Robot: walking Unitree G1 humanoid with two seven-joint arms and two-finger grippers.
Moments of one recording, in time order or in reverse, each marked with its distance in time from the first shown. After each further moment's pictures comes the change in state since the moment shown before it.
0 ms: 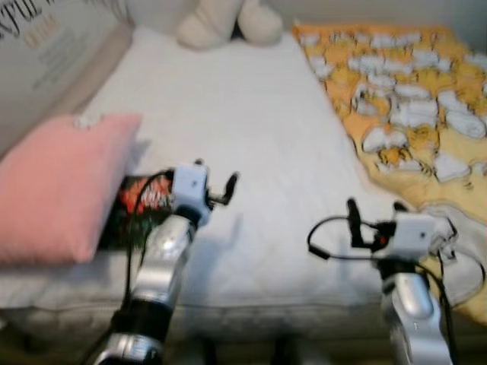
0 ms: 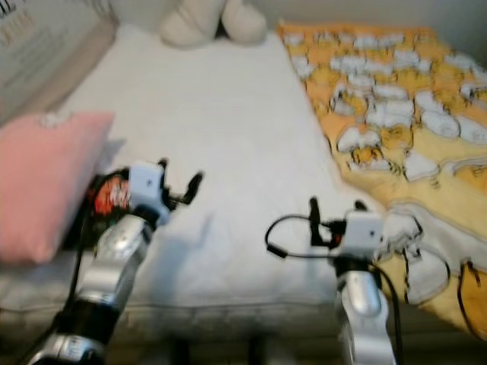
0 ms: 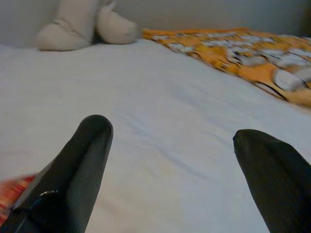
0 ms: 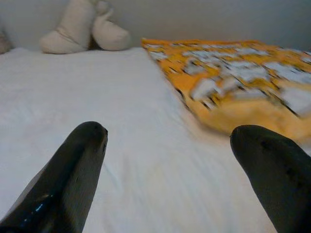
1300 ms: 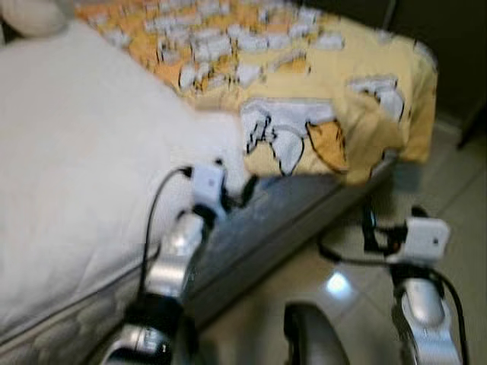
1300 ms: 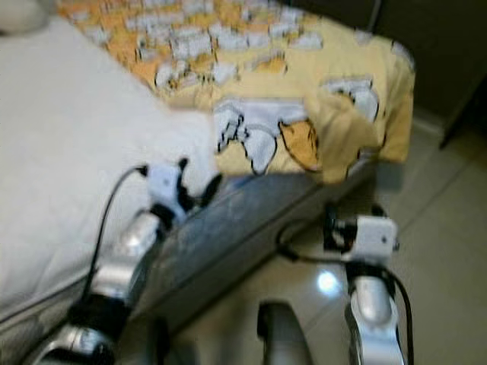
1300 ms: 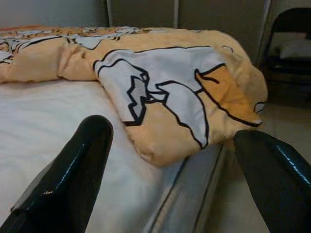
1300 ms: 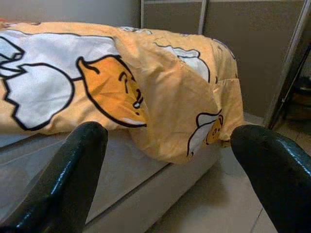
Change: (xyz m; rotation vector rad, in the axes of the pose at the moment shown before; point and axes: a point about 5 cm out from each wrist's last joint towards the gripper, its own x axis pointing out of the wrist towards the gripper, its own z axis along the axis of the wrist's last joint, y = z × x) left arm 0.011 -0.021 0.006 -0.005 -0.034 -0.113; right arm -0.004 -0.011 0.001 -0.072 -0.012 -0.062
